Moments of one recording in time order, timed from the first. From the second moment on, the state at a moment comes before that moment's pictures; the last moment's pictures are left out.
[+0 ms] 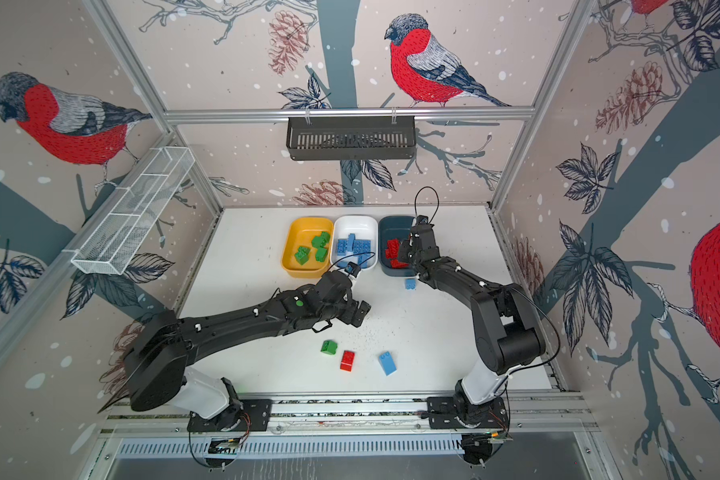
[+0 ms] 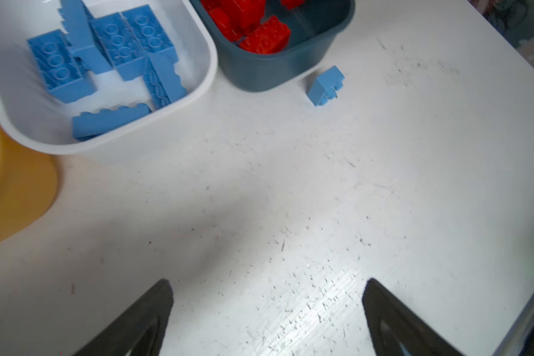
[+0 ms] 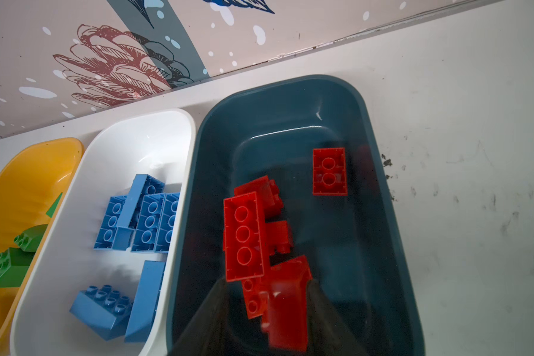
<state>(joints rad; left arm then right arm) -0.97 1.52 0.96 -0.25 -0.09 -0.31 0.34 1.65 1.00 0.05 0.05 0.39</state>
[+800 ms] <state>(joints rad) -1.26 1.67 0.97 -0.25 0.08 0.29 0.28 1.07 0.67 0.01 0.11 0.42</state>
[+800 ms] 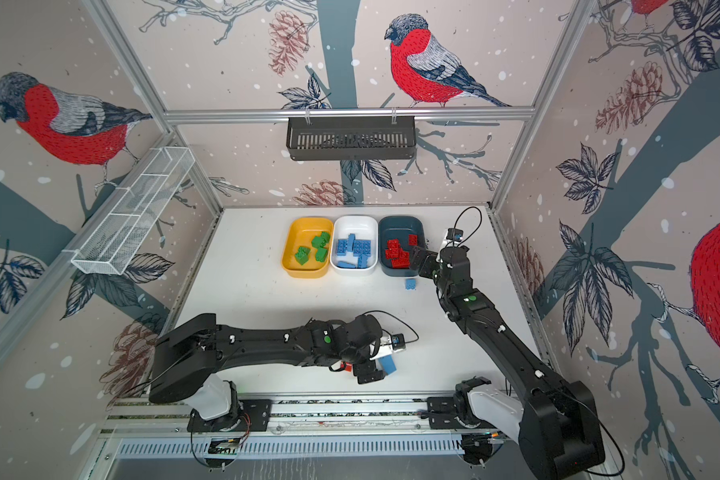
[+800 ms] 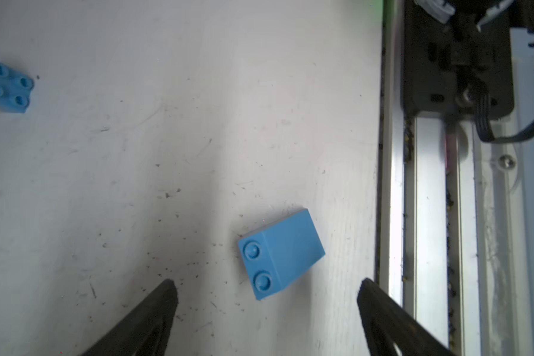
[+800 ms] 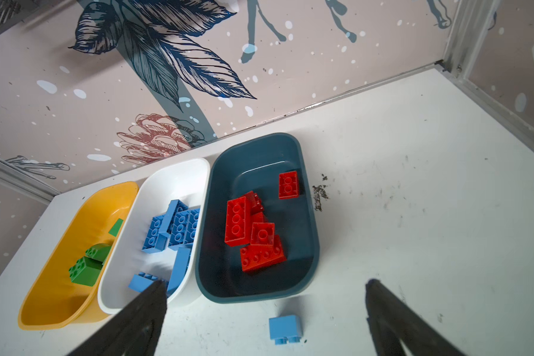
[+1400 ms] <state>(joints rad) -1.26 1.94 1.21 -0.35 0.05 0.60 0.22 1.03 0.60 0.00 0.10 0.43</state>
